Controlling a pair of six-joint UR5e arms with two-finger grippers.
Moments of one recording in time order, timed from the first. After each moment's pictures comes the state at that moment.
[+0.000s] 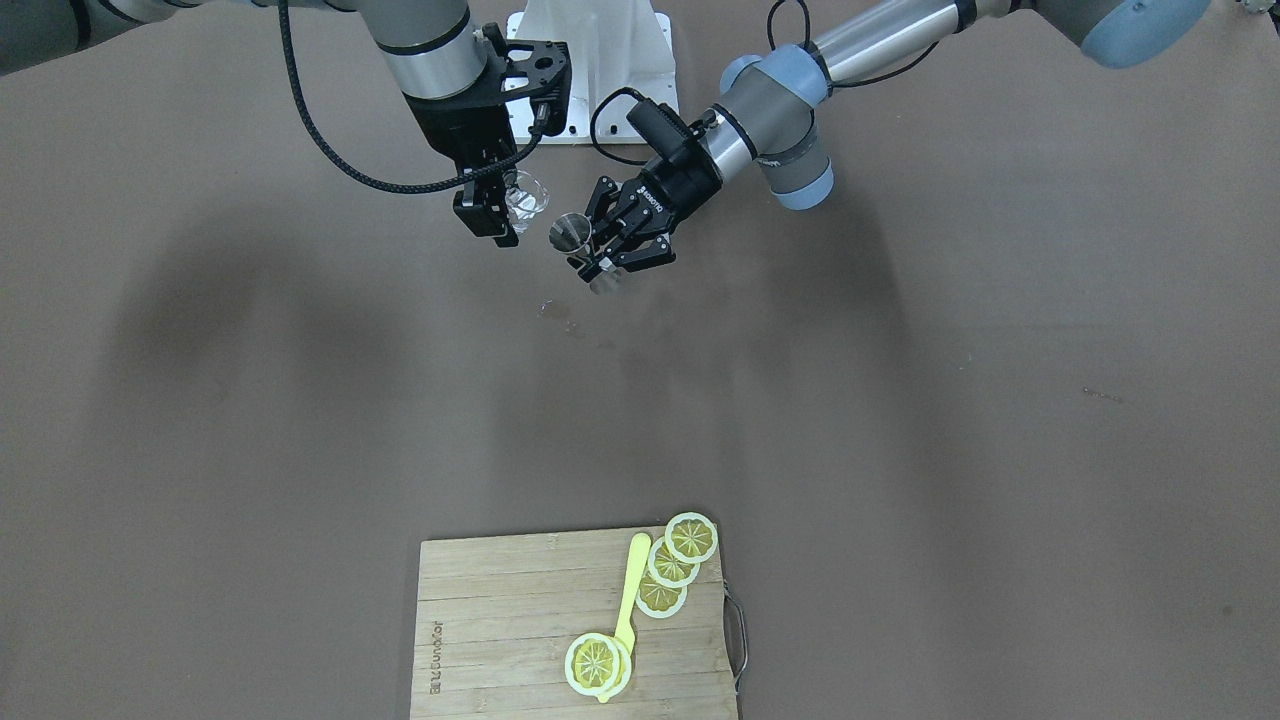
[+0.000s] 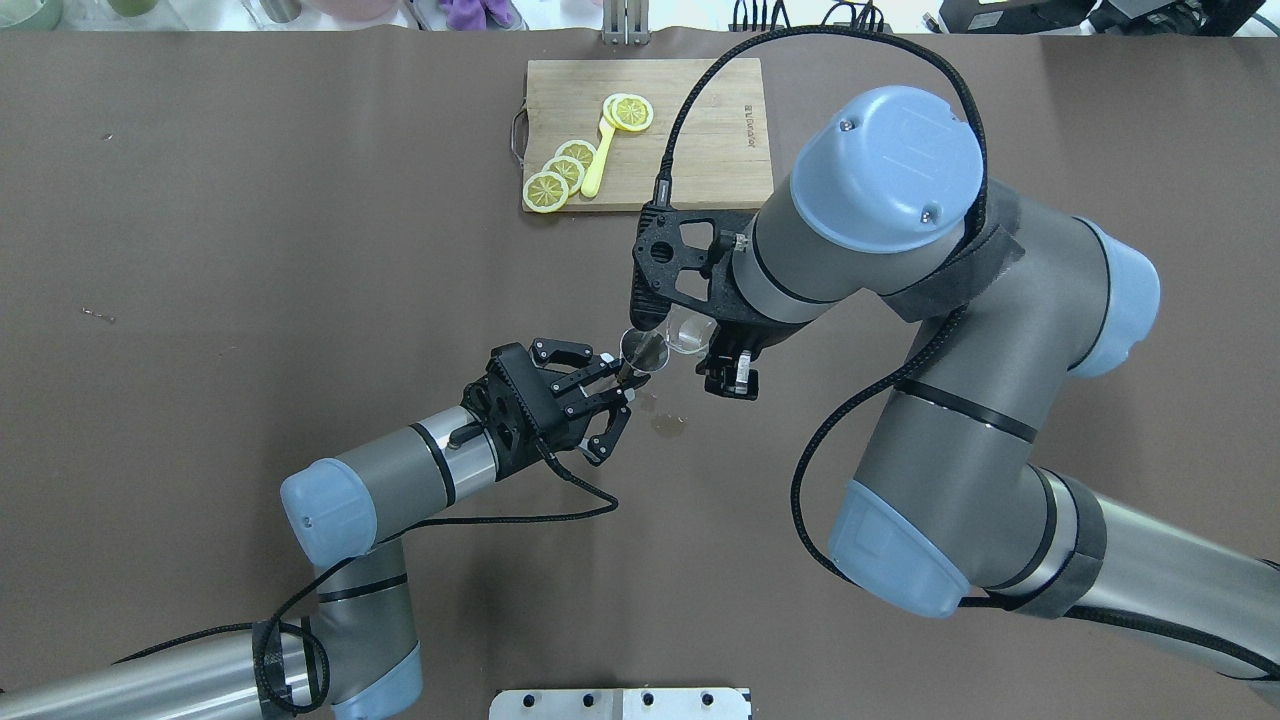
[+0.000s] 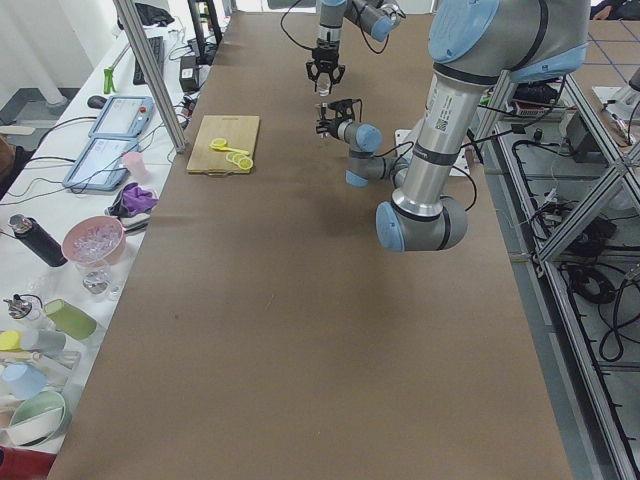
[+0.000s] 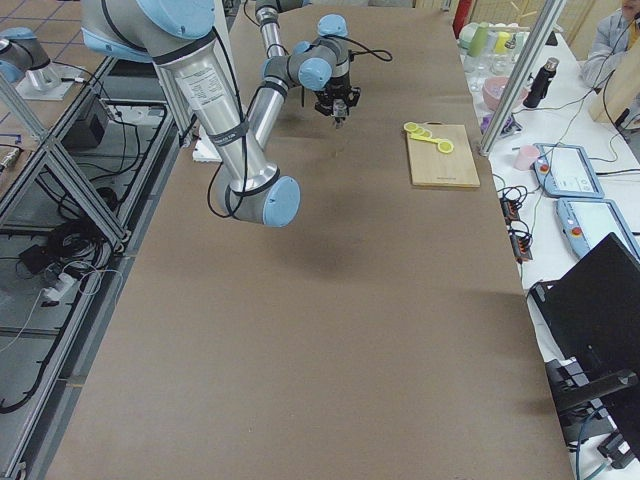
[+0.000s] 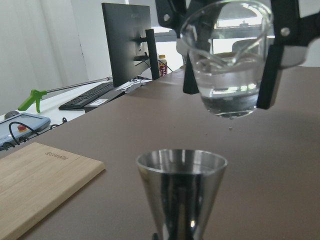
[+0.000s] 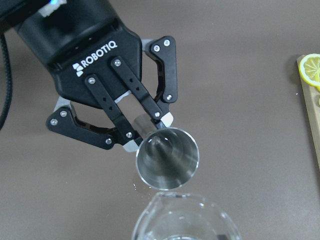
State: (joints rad) left arm -0.31 -2.11 -1.42 -3.05 -1.31 -0.23; right arm 0.59 -0.91 1.97 -1.73 1.92 -0.28
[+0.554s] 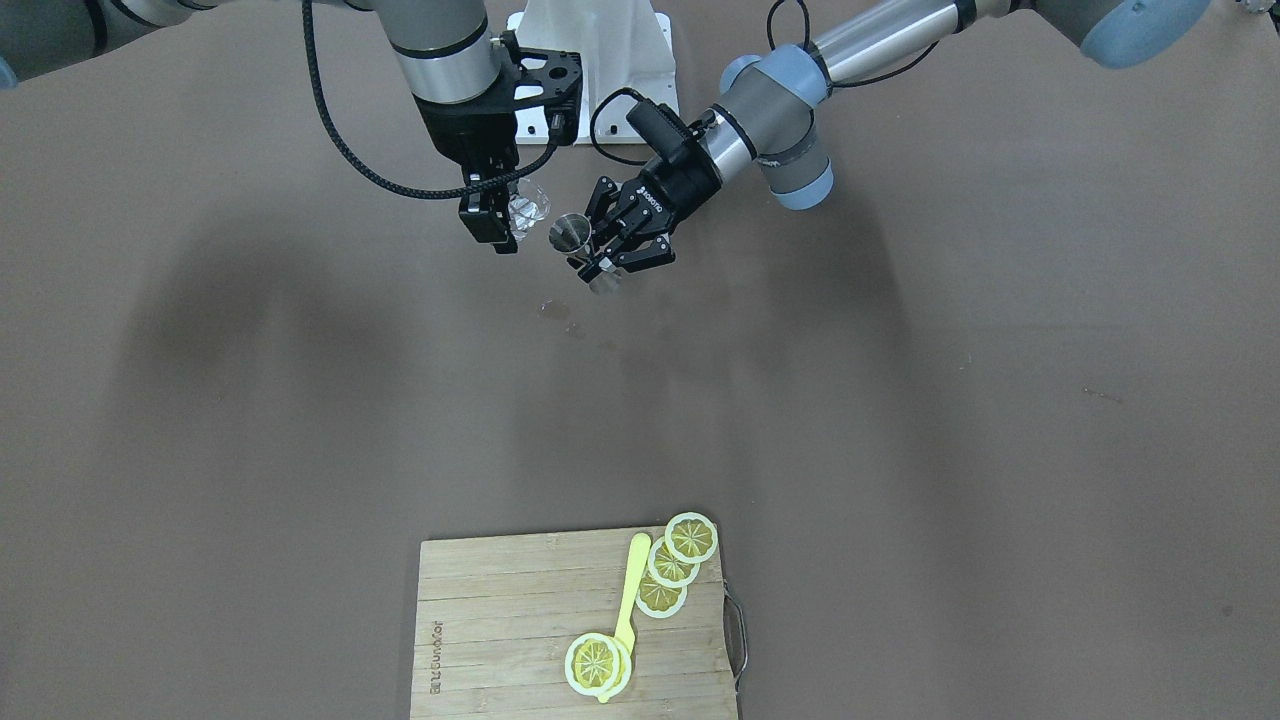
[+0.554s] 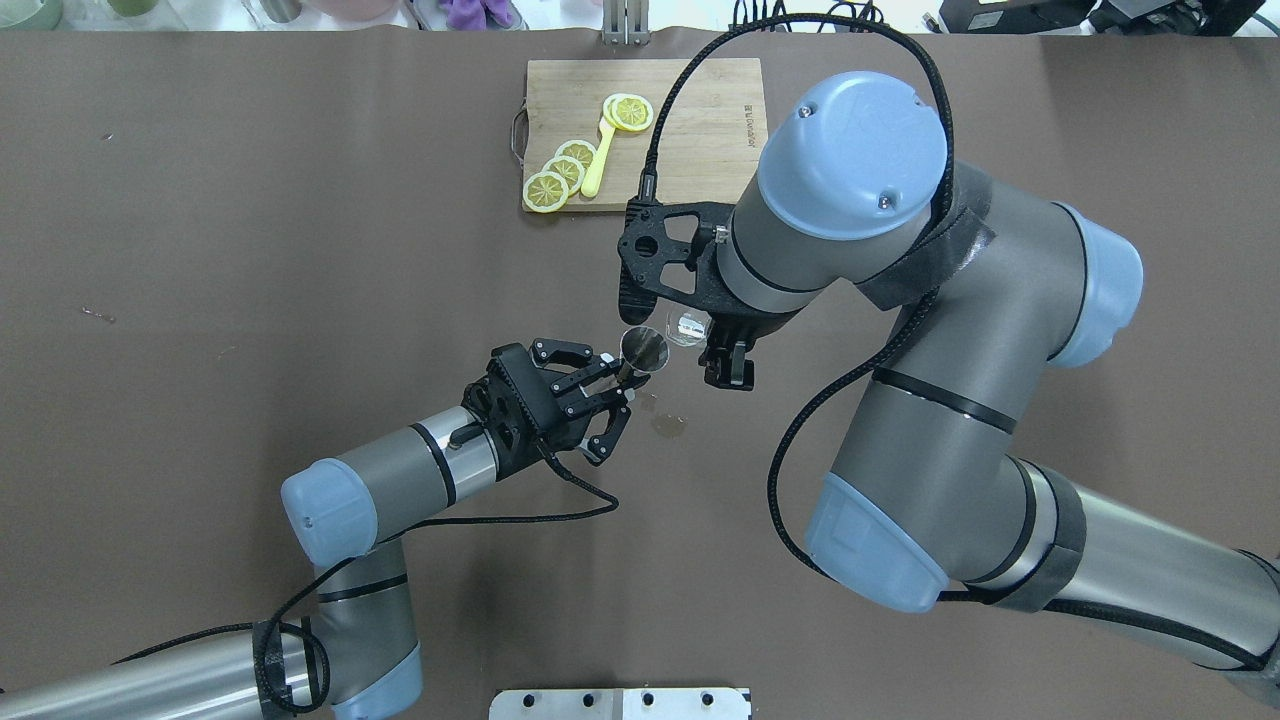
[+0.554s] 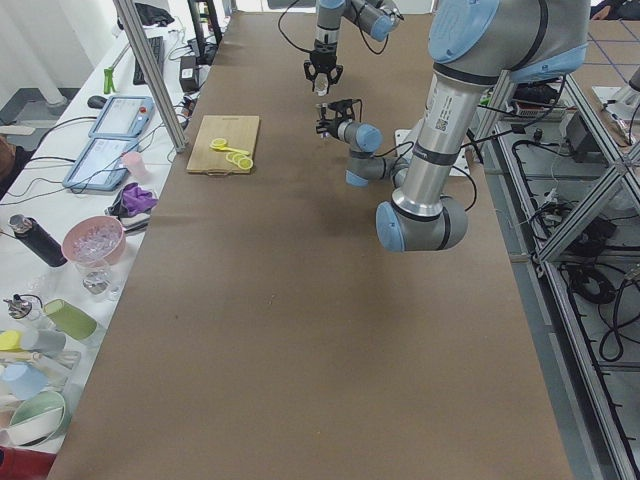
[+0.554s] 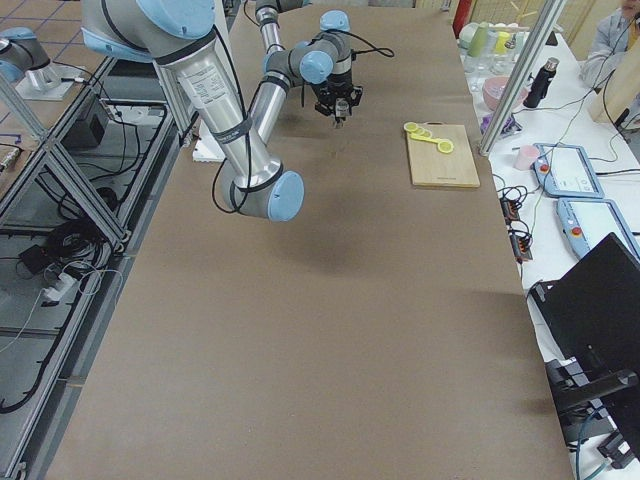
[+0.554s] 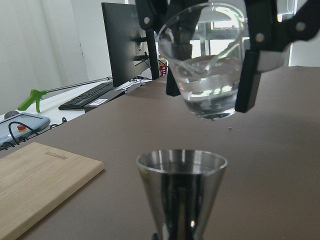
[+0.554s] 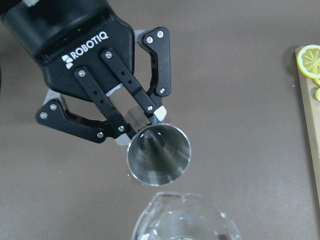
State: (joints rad) left arm -0.31 -2.11 -1.42 -3.05 -1.31 -0.23; right arm 0.59 -0.87 1.96 -1.83 1.89 -0.32
